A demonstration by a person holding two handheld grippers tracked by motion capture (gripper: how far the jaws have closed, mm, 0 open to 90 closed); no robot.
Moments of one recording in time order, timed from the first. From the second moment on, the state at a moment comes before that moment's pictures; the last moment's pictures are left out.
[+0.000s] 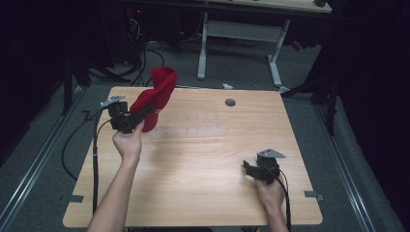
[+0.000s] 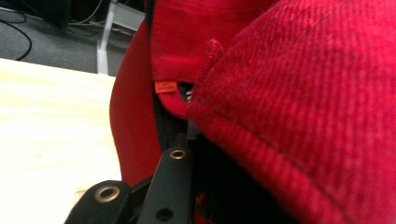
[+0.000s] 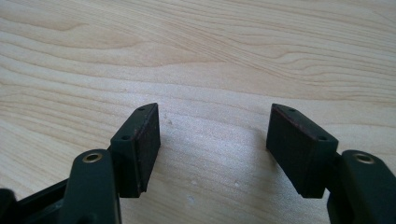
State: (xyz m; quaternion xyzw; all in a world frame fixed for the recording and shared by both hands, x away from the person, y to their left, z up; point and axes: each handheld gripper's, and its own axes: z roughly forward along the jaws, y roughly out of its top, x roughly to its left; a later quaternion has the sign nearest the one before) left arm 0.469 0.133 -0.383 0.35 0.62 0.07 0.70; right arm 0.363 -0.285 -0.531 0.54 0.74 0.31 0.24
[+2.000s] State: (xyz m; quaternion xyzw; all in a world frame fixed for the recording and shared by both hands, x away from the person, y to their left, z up) left arm 0.428 0.164 -0.428 0.45 0.58 0.20 0.65; right arm 0.363 -0.285 -0.531 0.54 0.74 0.31 0.24
